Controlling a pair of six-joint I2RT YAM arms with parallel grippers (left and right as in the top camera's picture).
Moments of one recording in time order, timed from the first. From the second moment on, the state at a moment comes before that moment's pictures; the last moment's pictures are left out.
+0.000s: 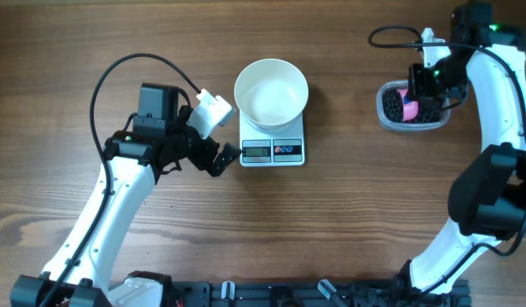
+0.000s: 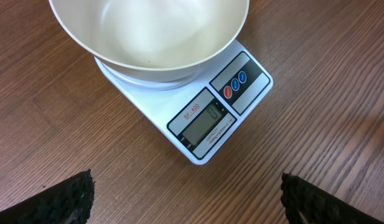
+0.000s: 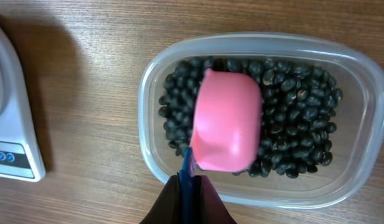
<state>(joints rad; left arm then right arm) -0.18 1.37 0.97 -0.64 0.48 0.47 -0.16 1.98 1.76 -1.23 -0.20 -0.19</state>
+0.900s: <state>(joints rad) -0.18 1.37 0.97 -0.64 0.48 0.47 -0.58 2.00 1.74 -1.38 -0.74 -0.34</state>
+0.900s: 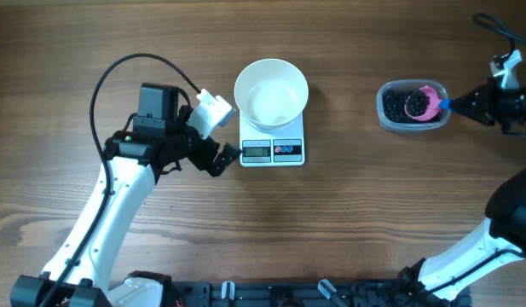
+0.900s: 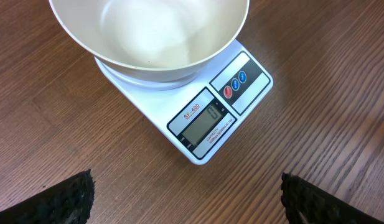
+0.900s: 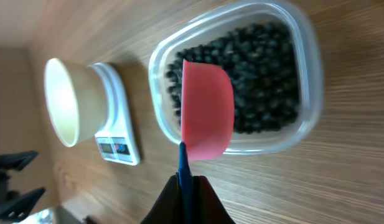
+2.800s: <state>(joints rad) -0.18 1.37 0.97 -0.64 0.48 0.47 0.49 2.00 1.95 -1.08 0.09 -0.22</state>
